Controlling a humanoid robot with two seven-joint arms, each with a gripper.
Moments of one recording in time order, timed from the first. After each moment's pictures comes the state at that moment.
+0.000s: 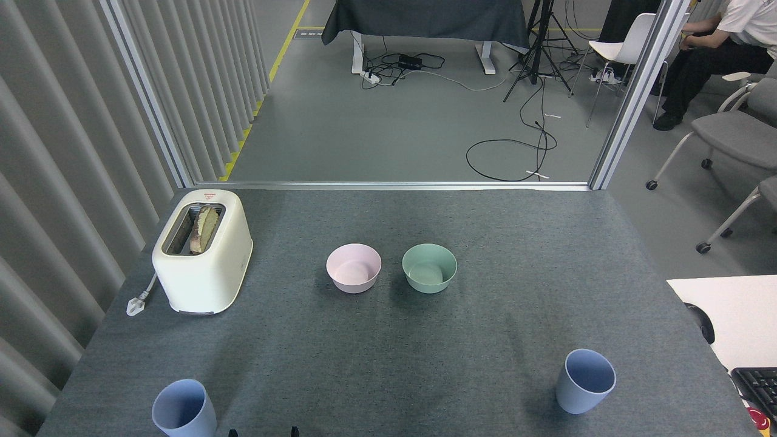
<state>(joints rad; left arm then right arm) 0.30 0.09 -0.37 -1.49 -1.35 0.36 0.44 0.40 0.08 -0.05 -1.53 1.50 -0.22 -0.33</state>
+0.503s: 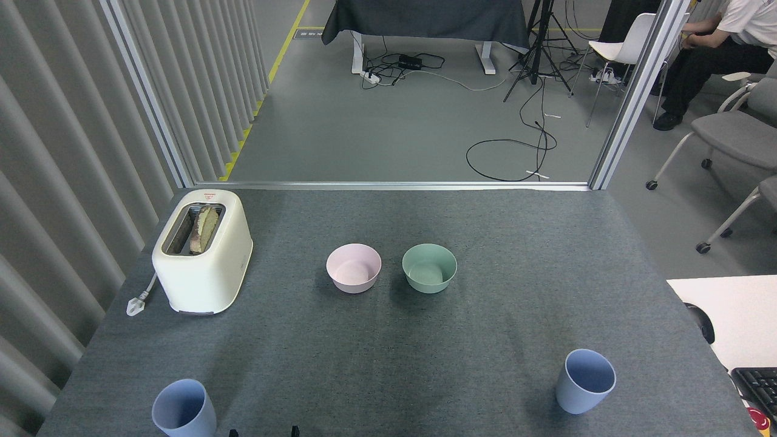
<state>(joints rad) 0.29 0.08 -0.36 -1.49 -1.34 0.36 0.44 0.40 0.08 -0.05 -1.53 1.50 -0.22 -0.33</state>
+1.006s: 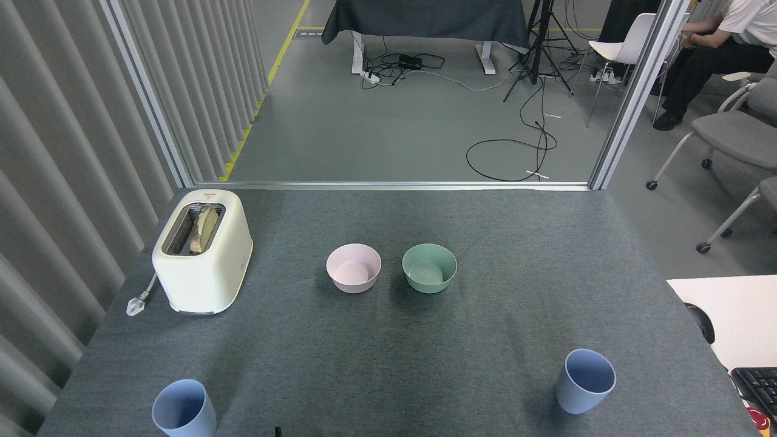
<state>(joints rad) 0.30 0.03 -0.36 -1.49 -1.33 0.58 0.44 0.40 0.08 -0.05 -1.53 1.50 -0.22 -0.34</state>
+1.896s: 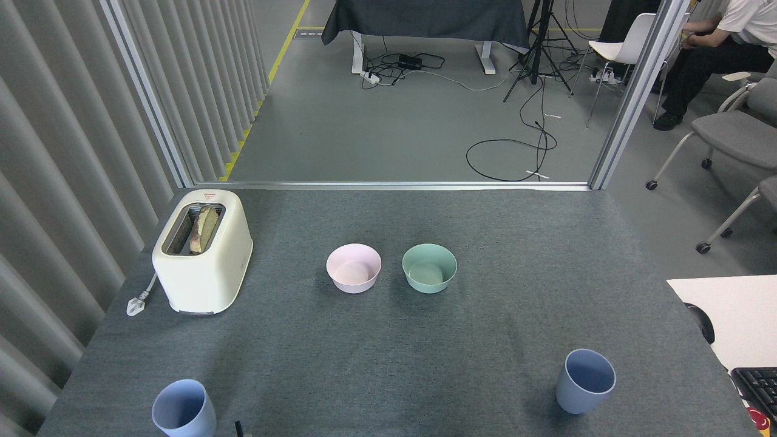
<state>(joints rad) 0.23 0.02 -0.27 -1.40 -1.27 0.71 0.43 0.40 0.08 -0.04 -1.52 1.50 -0.22 -0.34</state>
